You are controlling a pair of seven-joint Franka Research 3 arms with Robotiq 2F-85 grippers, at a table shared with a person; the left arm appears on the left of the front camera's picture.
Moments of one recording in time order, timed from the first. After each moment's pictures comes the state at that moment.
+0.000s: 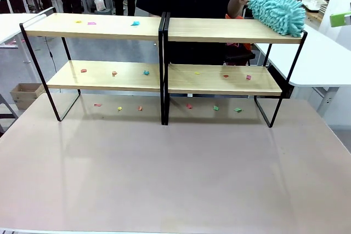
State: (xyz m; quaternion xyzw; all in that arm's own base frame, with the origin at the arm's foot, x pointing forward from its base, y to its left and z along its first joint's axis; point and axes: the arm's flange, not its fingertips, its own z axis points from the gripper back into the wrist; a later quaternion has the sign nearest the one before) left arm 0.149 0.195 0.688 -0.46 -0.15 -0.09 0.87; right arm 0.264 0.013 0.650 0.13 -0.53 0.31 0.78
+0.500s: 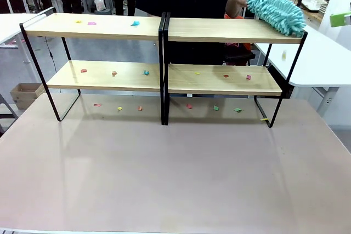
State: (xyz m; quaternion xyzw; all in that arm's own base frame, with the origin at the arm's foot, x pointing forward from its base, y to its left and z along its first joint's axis) left arm 0.205 0.100 0.741 -0.41 -0.19 -0.14 0.88; right arm 0.263 0.013 0.650 0.13 -0.53 0.31 0.78
